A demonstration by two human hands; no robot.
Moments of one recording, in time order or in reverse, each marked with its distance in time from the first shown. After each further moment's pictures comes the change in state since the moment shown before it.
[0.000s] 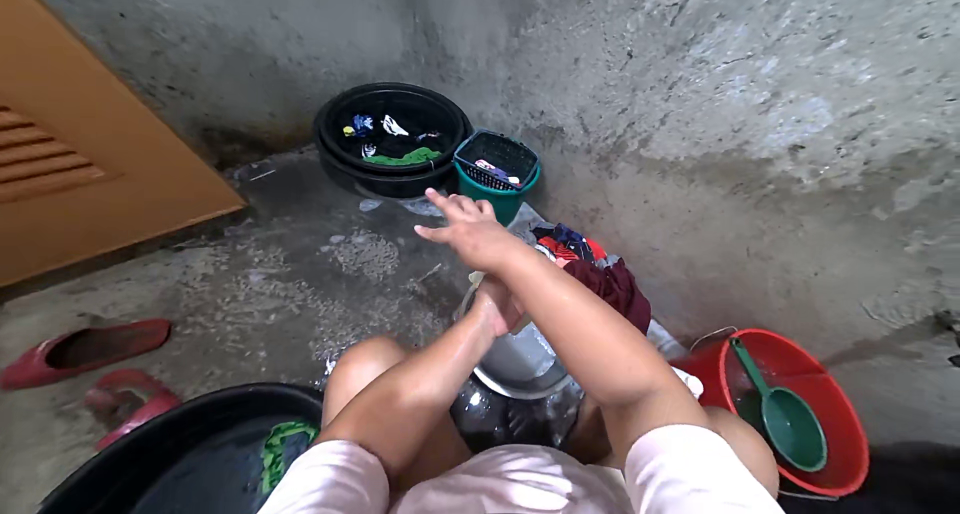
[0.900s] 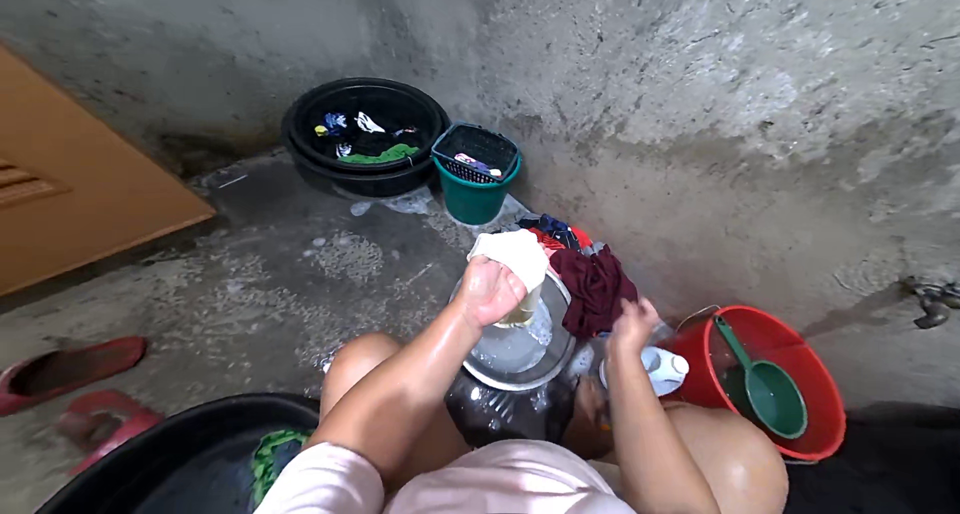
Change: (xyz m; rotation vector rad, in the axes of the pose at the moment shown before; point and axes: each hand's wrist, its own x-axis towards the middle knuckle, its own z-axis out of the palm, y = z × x) left_hand -0.008 0.016 0.030 -0.077 -0.409 -0.003; right_hand -0.259 0.113 0.149 0.927 1.396 1.229
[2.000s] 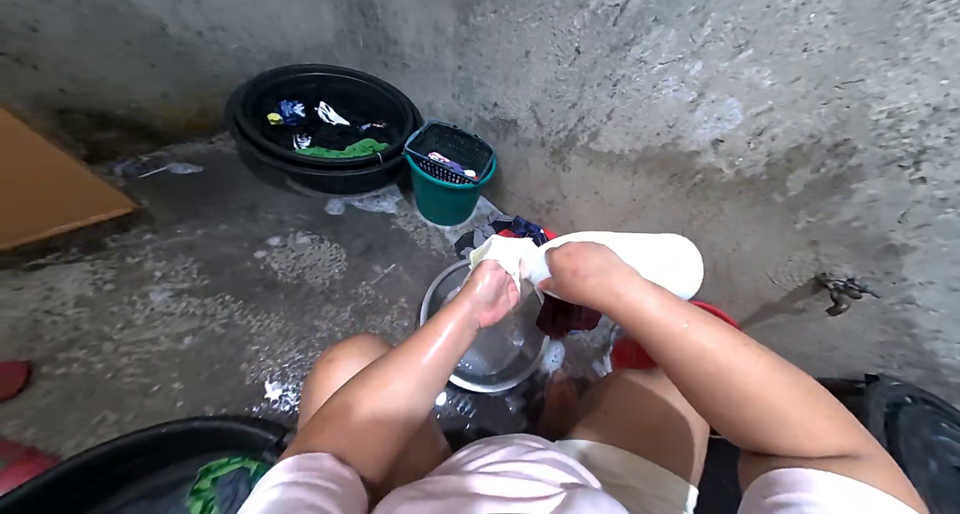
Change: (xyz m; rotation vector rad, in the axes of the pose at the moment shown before) left_hand 0.010 -0.017 0.001 0.312 0.014 -0.080; right_hand -0.071 -0.232 0.073 -1.700 -1.078 -0.749
